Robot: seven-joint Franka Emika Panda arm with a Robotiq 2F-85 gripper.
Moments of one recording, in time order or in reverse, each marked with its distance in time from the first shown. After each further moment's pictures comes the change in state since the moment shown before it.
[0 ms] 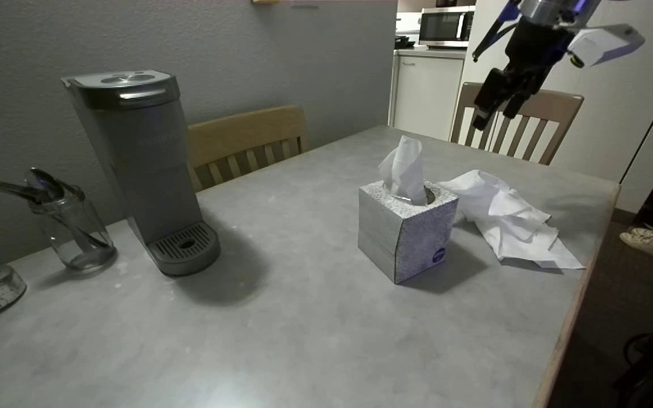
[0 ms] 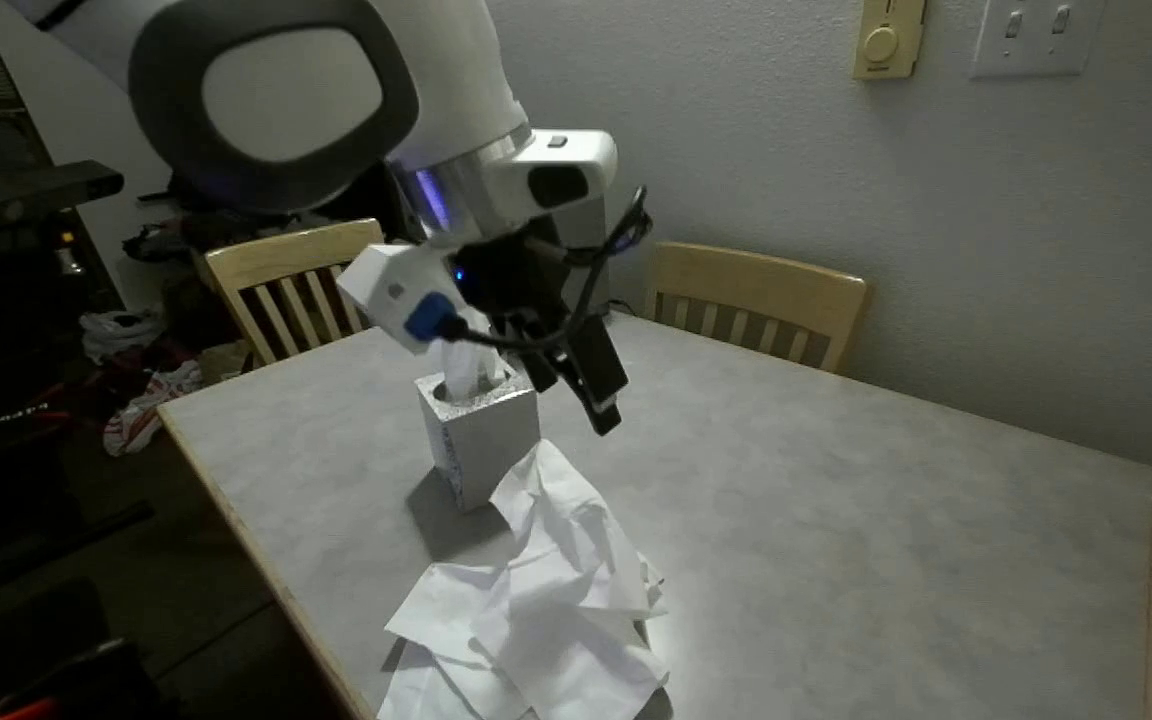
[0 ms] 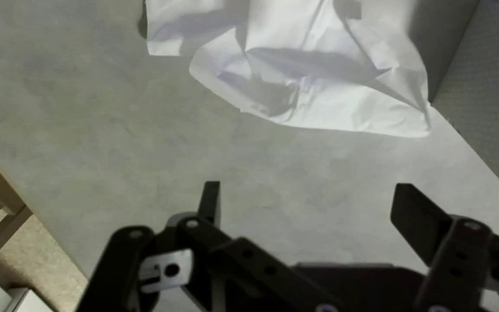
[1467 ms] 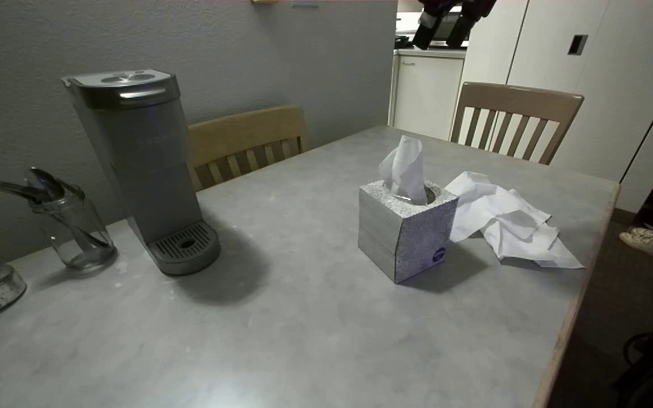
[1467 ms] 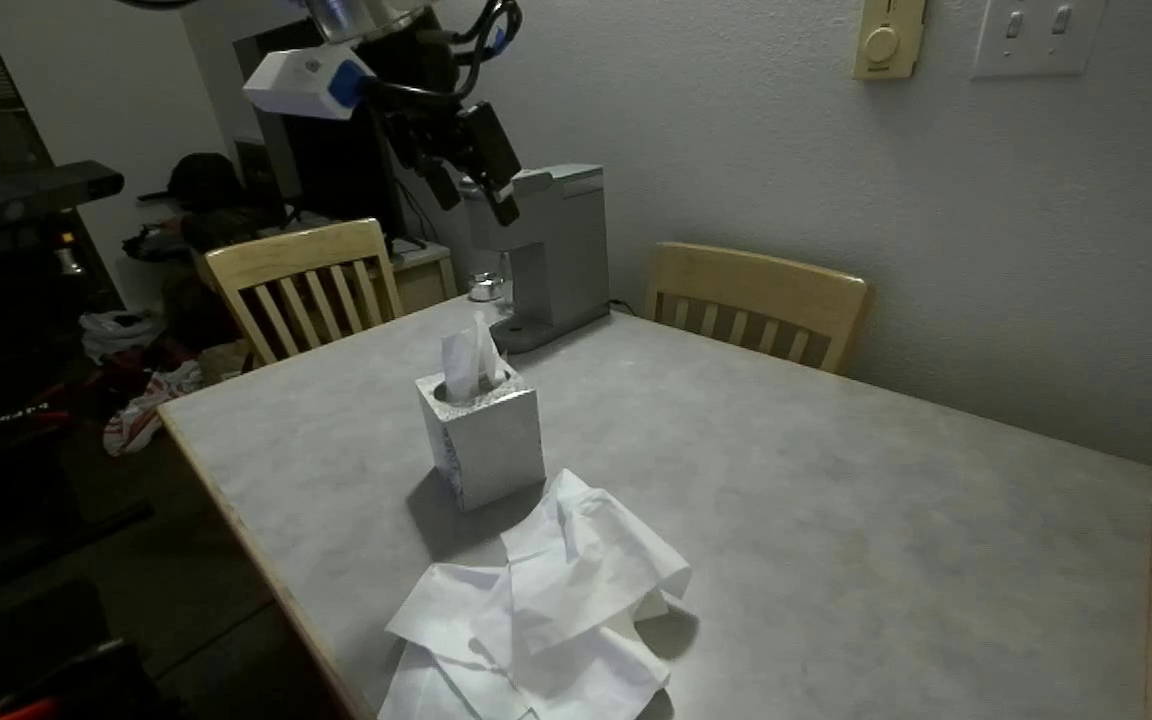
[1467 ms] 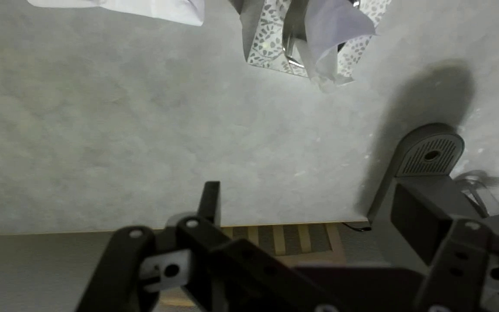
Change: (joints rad) arm 0.155 -0.177 0.126 0.112 0.149 -0.174 -0.020
